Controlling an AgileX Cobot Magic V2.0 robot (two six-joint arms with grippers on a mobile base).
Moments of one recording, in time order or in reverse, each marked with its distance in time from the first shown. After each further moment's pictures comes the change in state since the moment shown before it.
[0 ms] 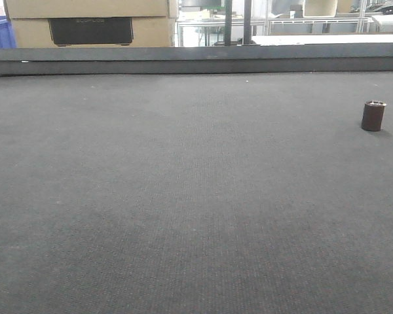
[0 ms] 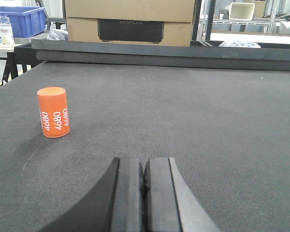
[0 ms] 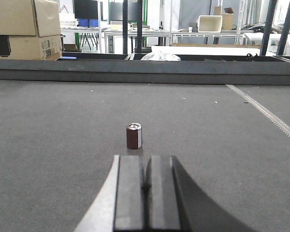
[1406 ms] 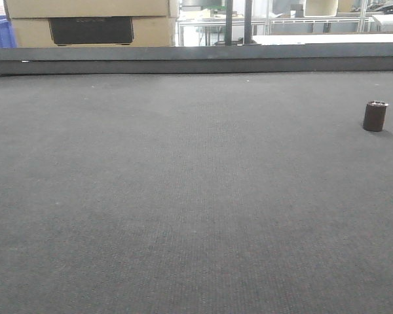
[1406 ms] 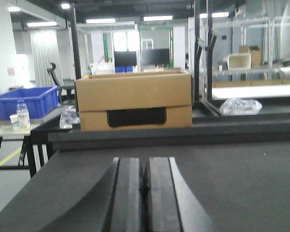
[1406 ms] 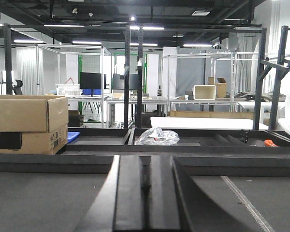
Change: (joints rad) left arm 0.000 0.233 -0.543 0.100 0.131 0.000; right arm 0.000 0.154 -0.536 0.000 0.142 0.000
